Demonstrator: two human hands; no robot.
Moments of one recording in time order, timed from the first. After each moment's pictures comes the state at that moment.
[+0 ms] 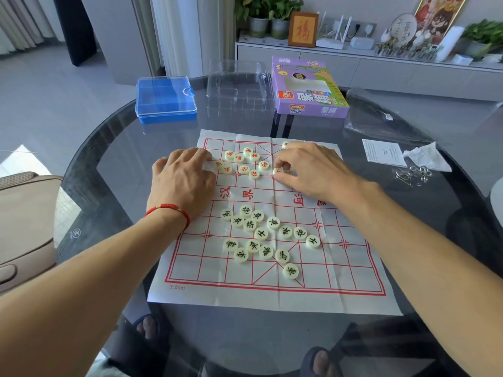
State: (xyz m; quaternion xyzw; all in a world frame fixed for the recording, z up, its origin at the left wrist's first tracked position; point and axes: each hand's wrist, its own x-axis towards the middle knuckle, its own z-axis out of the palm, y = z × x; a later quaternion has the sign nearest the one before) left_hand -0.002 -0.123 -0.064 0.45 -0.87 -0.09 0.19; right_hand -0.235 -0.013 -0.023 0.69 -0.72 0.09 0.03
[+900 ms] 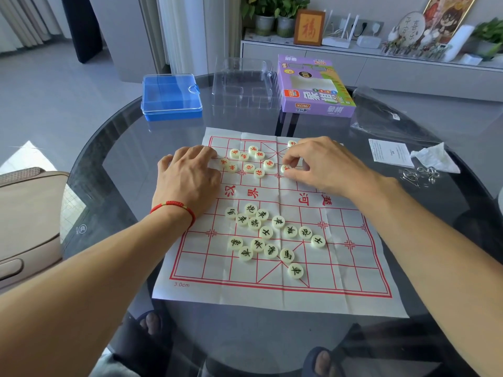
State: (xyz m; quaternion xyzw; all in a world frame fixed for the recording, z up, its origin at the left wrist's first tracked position) left_hand -0.003 -0.122 -0.064 0.46 -0.86 -0.09 0.19; right_hand -0.243 -0.010 -0.011 0.68 -0.72 0.11 0.00
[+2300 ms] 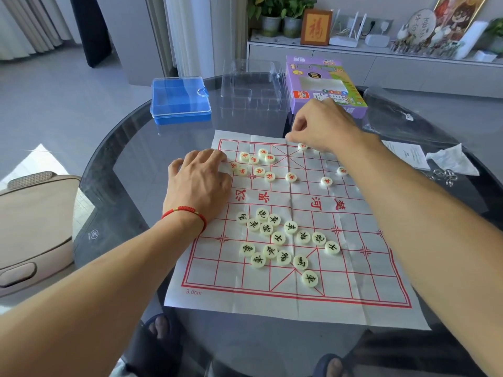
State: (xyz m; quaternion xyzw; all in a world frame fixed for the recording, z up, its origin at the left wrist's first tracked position) left_hand -0.002 -0.126 -0.067 0.45 -0.87 -0.08 0.19; right_hand -0.251 -0.082 0.013 0.56 -0.82 0.12 0.00
